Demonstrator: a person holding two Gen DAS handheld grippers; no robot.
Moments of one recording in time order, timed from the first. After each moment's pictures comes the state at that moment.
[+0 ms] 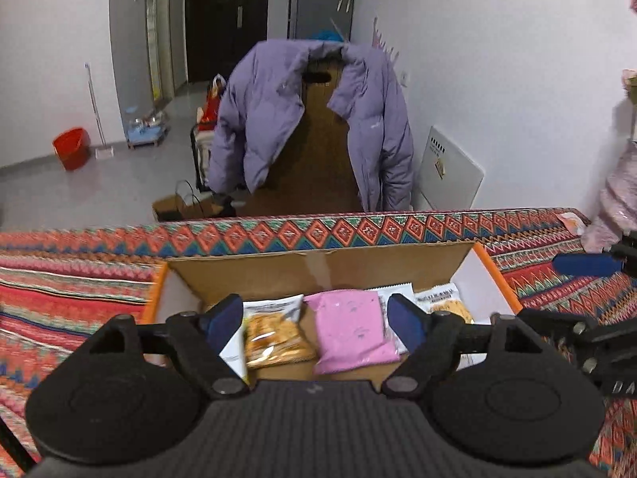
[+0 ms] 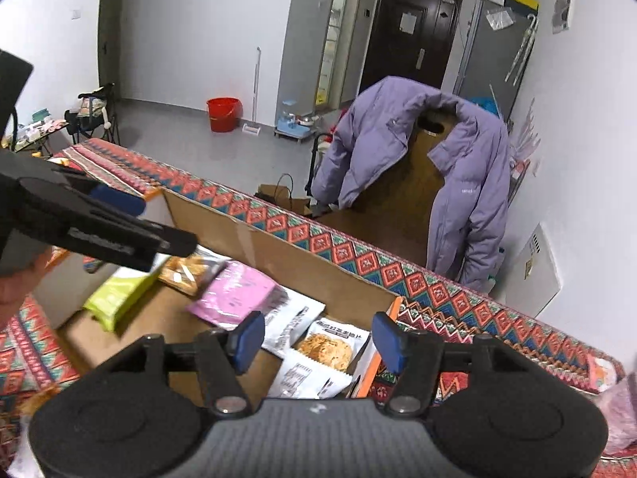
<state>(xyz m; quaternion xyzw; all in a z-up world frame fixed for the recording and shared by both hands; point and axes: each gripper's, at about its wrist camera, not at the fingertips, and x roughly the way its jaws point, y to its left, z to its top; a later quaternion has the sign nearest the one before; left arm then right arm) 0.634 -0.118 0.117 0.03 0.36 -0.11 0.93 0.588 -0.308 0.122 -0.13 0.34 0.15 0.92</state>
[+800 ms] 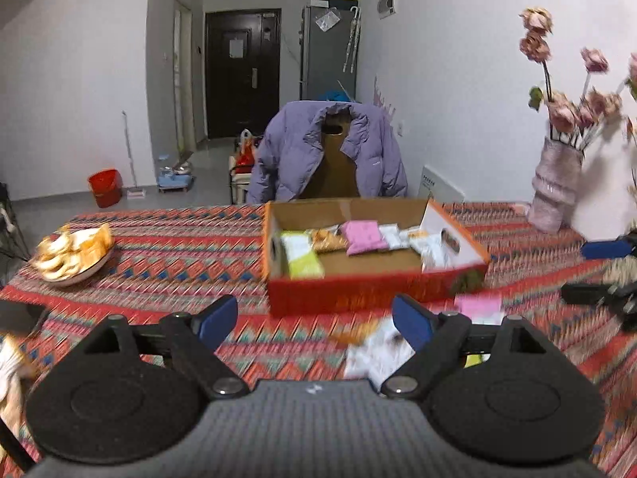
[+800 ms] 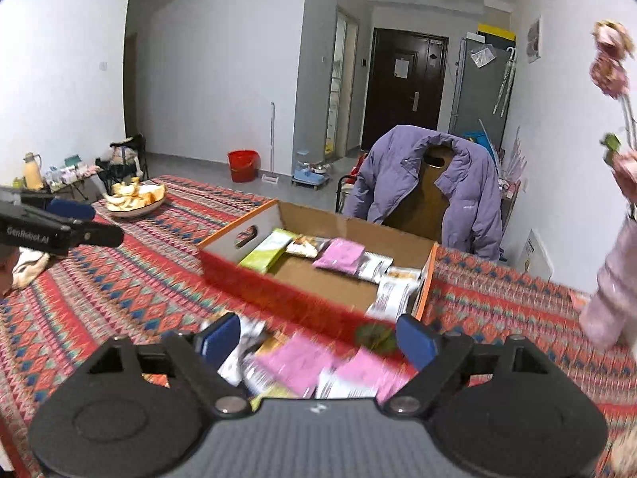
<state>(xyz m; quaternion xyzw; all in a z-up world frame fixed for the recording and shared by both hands) 0.325 -0.010 0.144 0.03 0.26 -0.10 0.96 0.299 -0.295 0.140 -0.06 0.27 0.17 0.95</state>
